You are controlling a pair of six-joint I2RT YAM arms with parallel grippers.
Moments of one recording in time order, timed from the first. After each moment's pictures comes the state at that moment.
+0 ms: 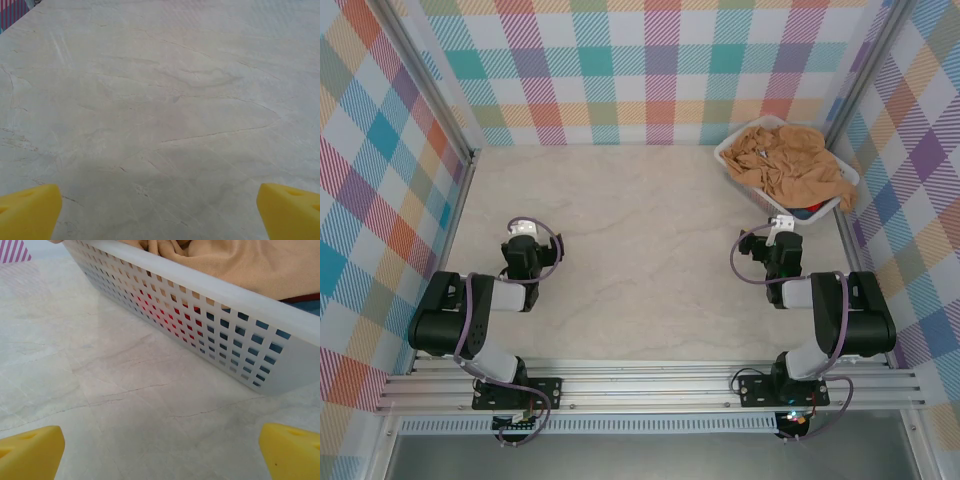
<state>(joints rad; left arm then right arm) -0.10 1.56 0.39 0.73 -0.22 -0.13 0.03 1.54 0.37 0.75 0.07 0.09</state>
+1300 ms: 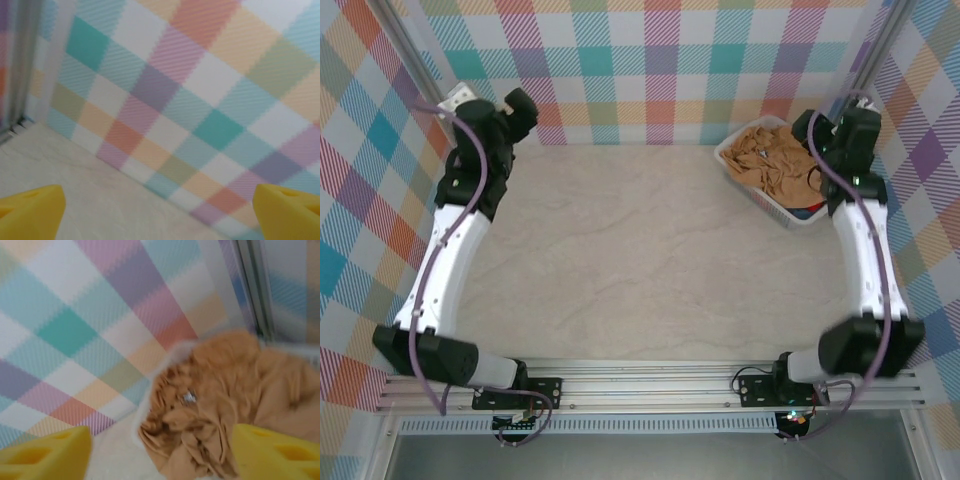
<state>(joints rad) -0.20 1.46 1.69 -0.46 -0.30 -0.61 -0.12 1.51 1.57 -0.48 -0.01 0.57</state>
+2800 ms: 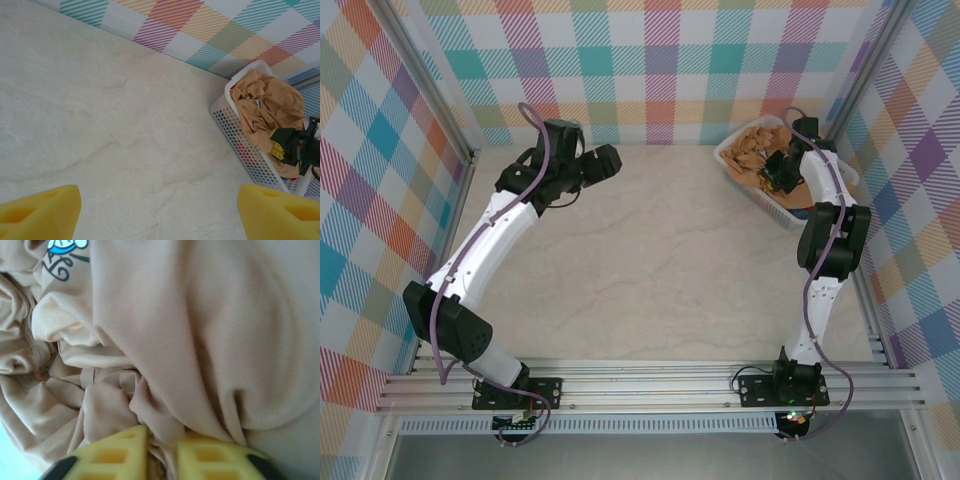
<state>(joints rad) -0.43 1.57 1.67 -0.72 0.01 -0.67 -0.11 2.21 2.00 -0.89 -0.26 0.69</state>
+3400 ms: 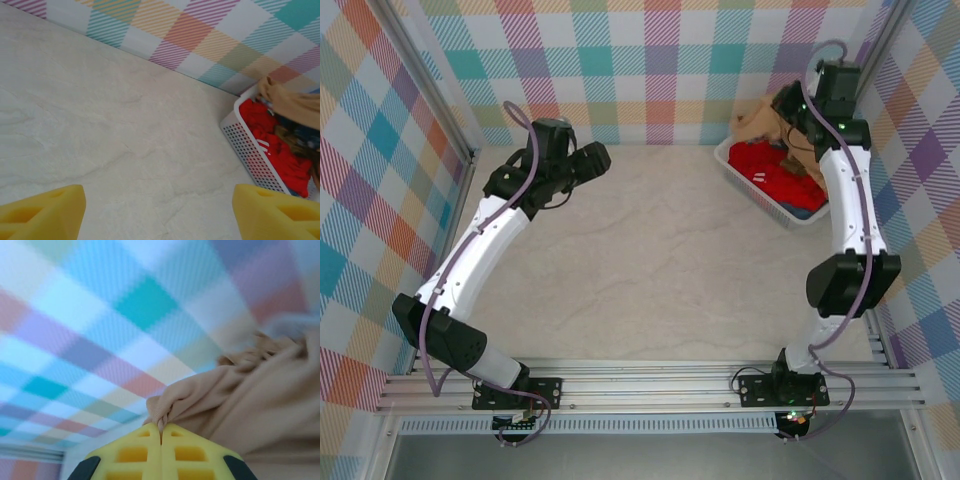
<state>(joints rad) -0.43 1.52 1.69 -0.77 -0.11 -0.67 0.00 1.79 2.08 -0.60 -0.25 0.63</state>
